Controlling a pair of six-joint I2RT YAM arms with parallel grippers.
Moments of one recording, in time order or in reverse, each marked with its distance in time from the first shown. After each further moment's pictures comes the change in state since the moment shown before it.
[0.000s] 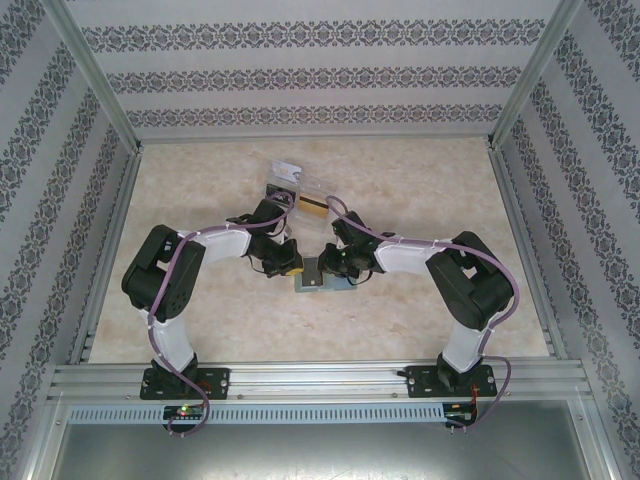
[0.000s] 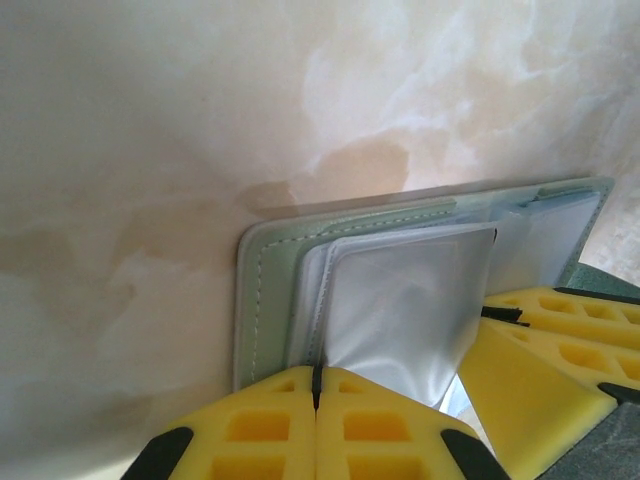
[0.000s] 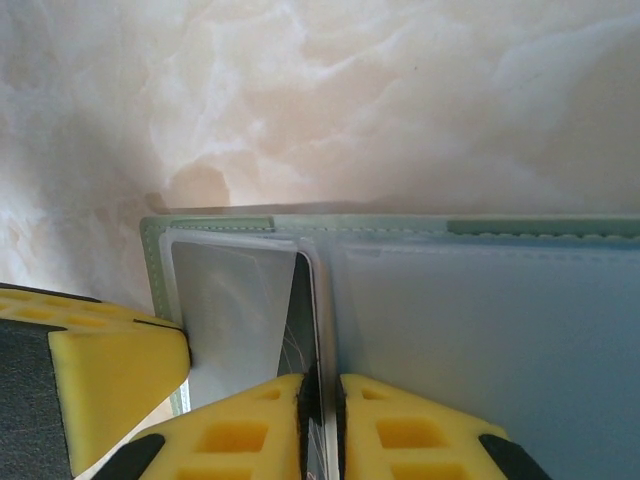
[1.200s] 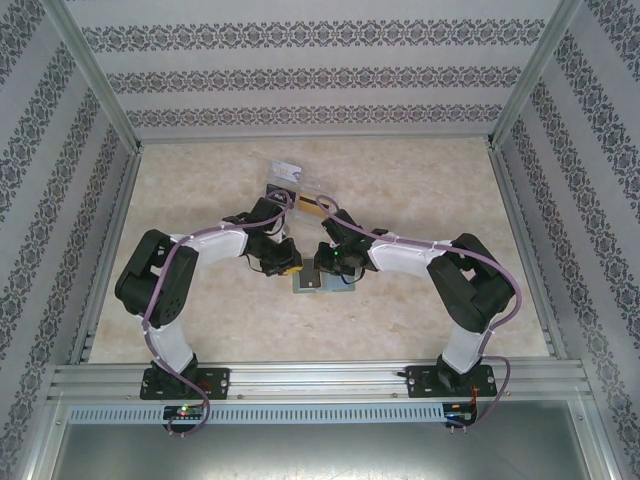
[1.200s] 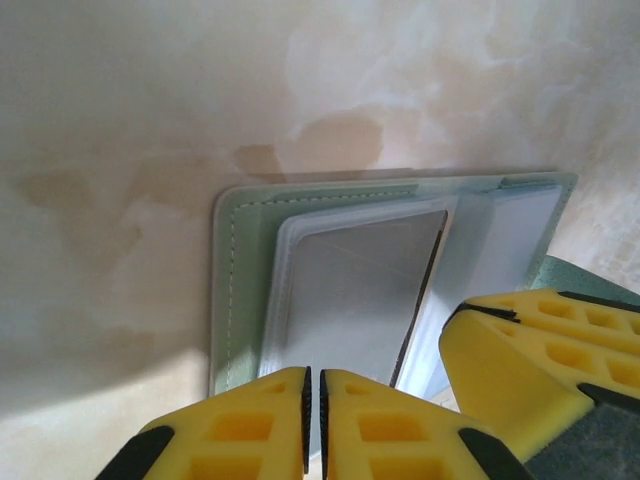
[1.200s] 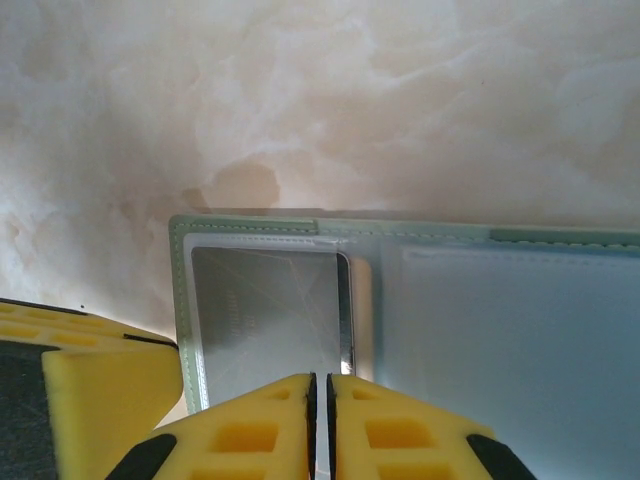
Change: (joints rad) left arm 0.000 -0.053 -0.001 -0.043 -0.013 -0.009; right arm 0.054 -0.009 0.079 -0.111 0.104 -0.022
